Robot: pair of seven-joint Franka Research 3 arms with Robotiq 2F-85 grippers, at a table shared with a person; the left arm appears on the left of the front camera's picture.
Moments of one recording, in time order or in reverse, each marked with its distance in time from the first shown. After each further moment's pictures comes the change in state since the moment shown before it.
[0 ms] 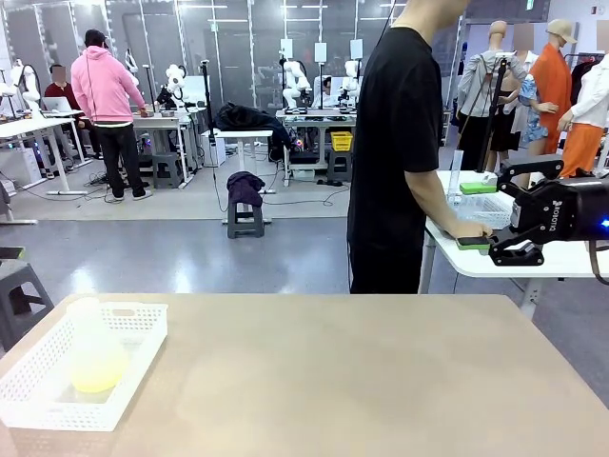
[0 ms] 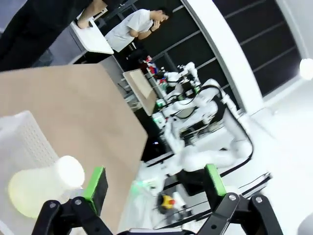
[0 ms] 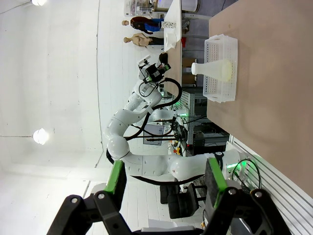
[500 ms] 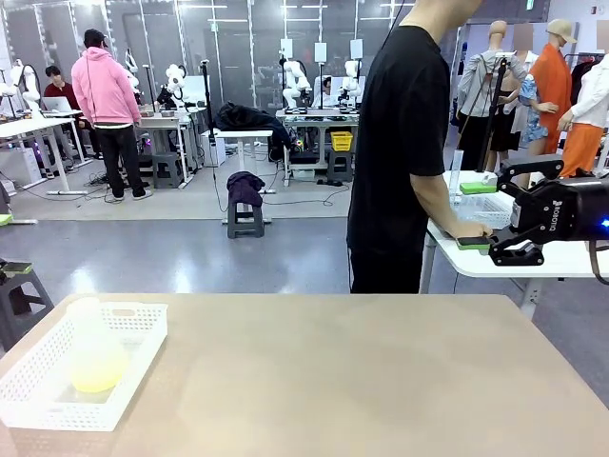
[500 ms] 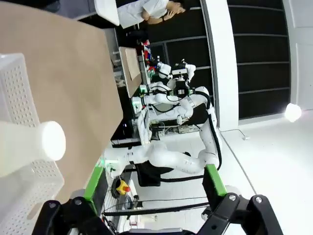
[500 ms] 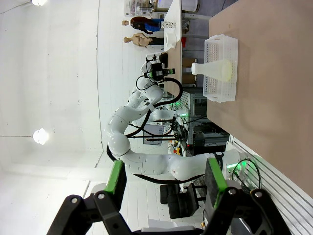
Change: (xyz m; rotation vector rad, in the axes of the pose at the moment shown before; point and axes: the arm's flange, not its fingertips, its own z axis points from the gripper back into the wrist) left arm 0.002 0.015 -0.020 -0.018 0.090 0.367; right arm 0.000 0.000 0.000 0.000 0.000 0.000
